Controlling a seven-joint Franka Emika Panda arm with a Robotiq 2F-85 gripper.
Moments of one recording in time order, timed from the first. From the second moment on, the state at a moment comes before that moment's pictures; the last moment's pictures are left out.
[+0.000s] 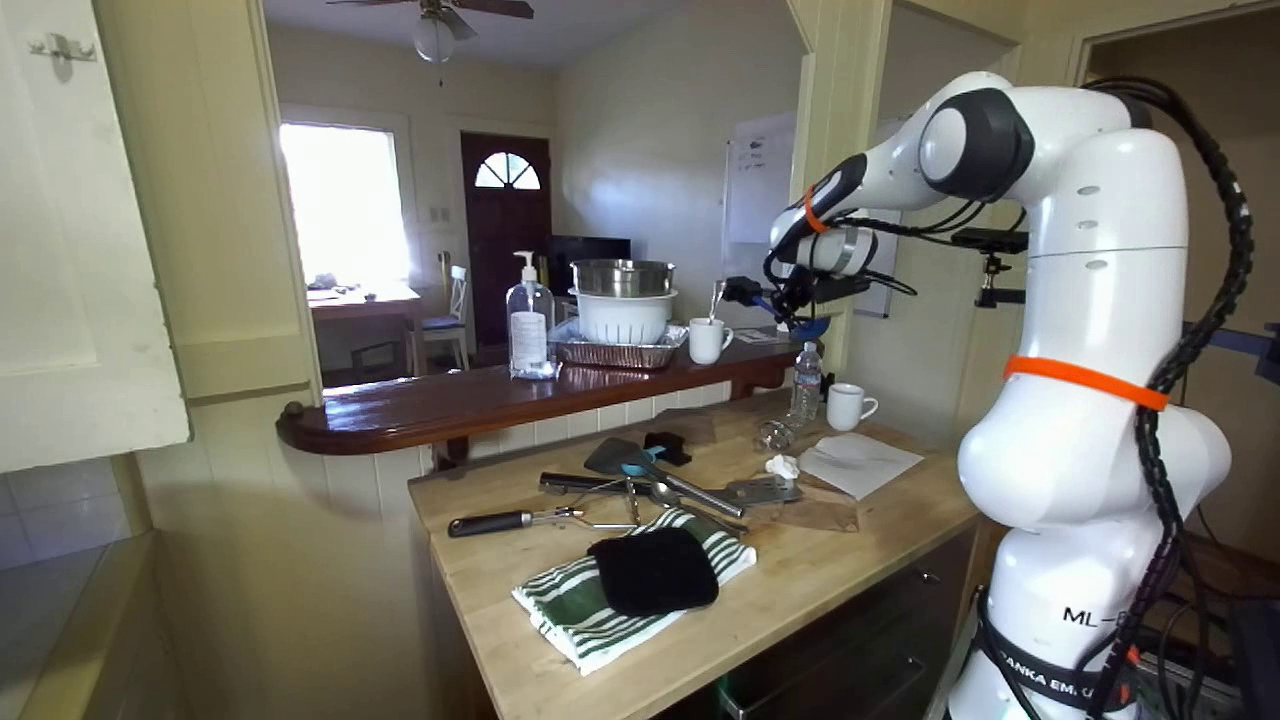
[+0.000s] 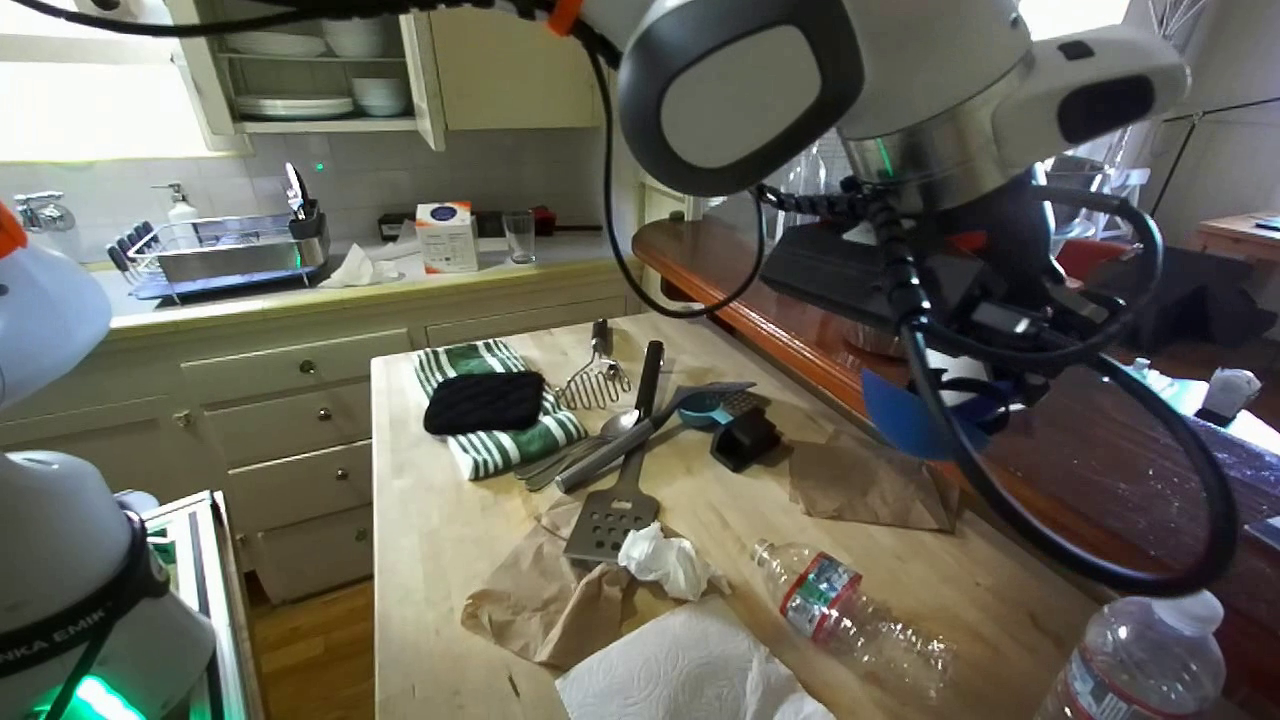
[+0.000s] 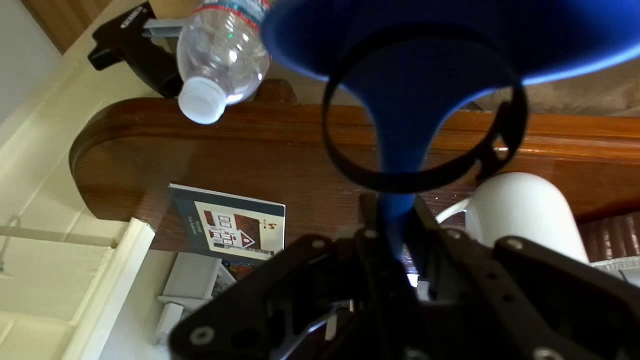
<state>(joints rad) -0.57 0.16 -0.13 -1.95 0.25 2.71 -0.60</state>
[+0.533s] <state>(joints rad) -0.46 -0.12 -0.27 -2.32 0.09 2.80 -0.38</state>
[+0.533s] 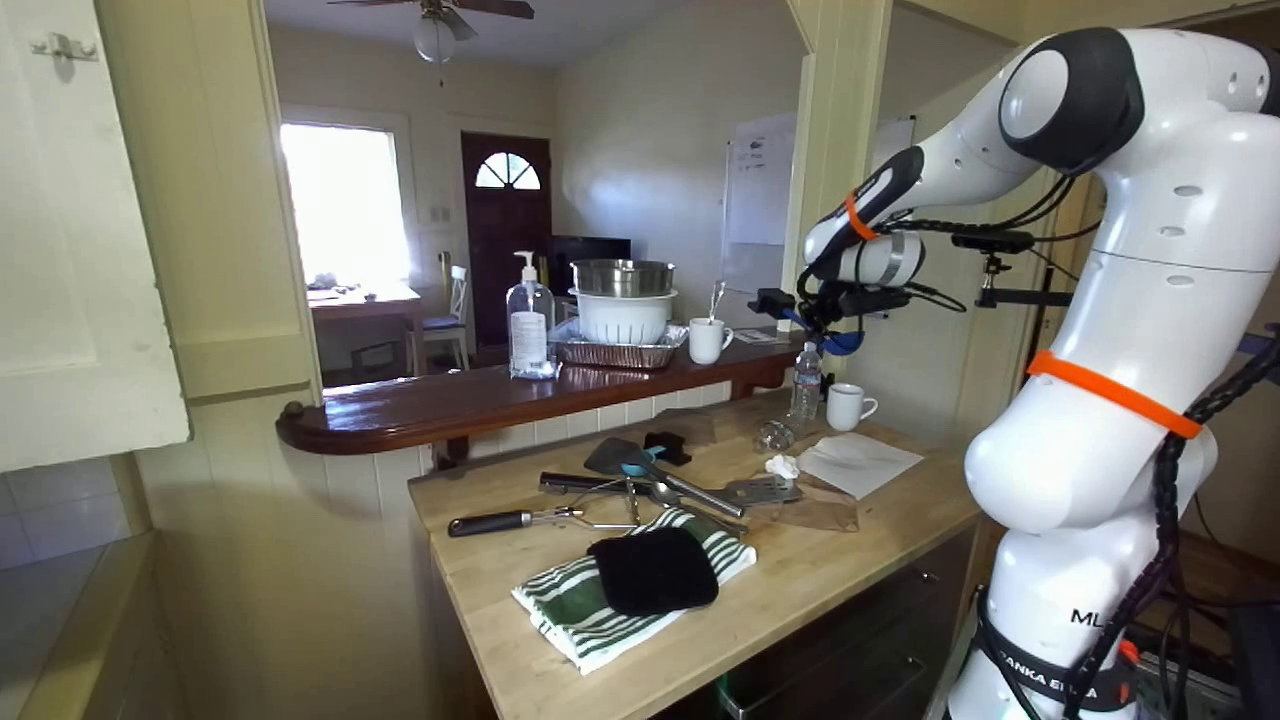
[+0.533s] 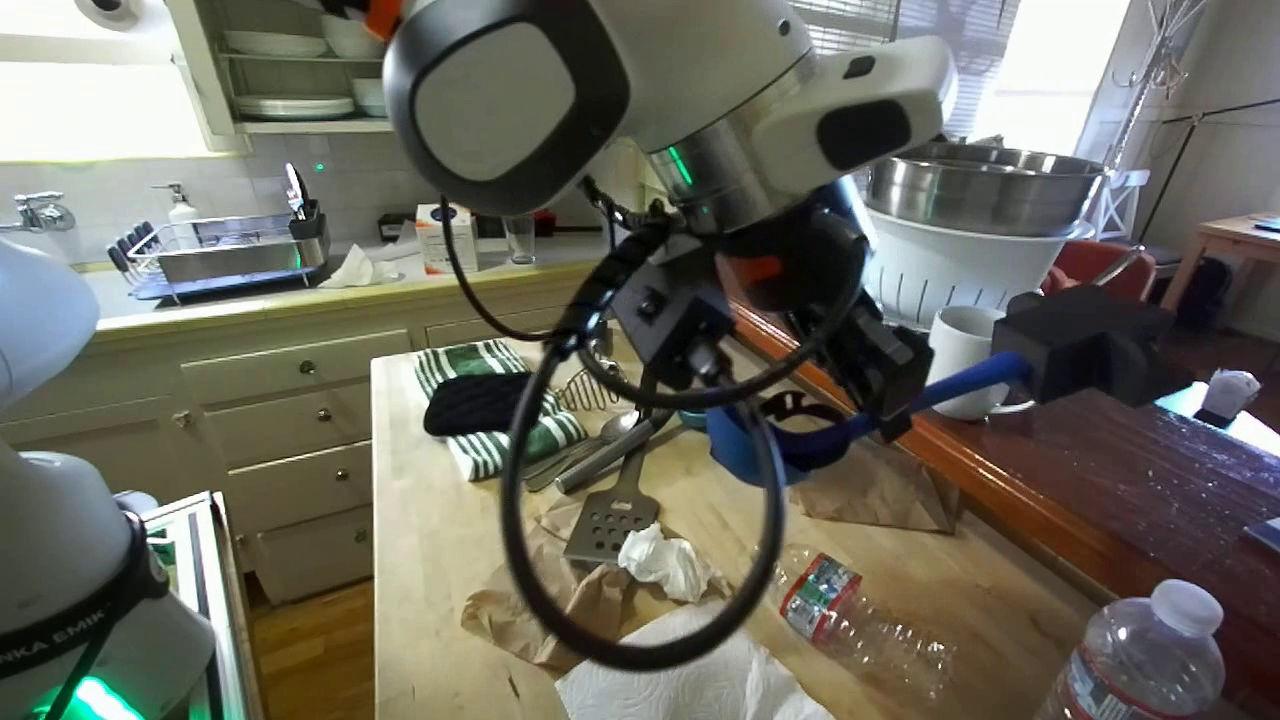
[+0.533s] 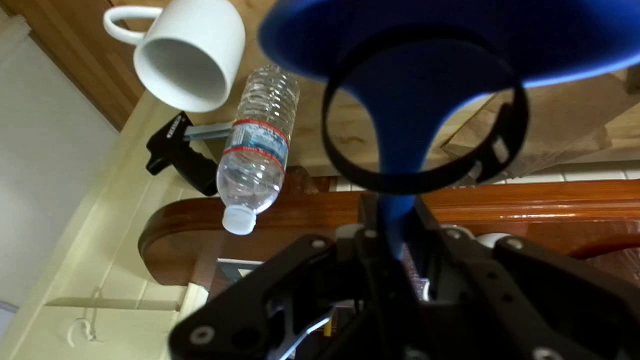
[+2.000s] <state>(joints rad) -0.24 -0.23 -0.47 -2.48 0.03 2.62 -1.01</state>
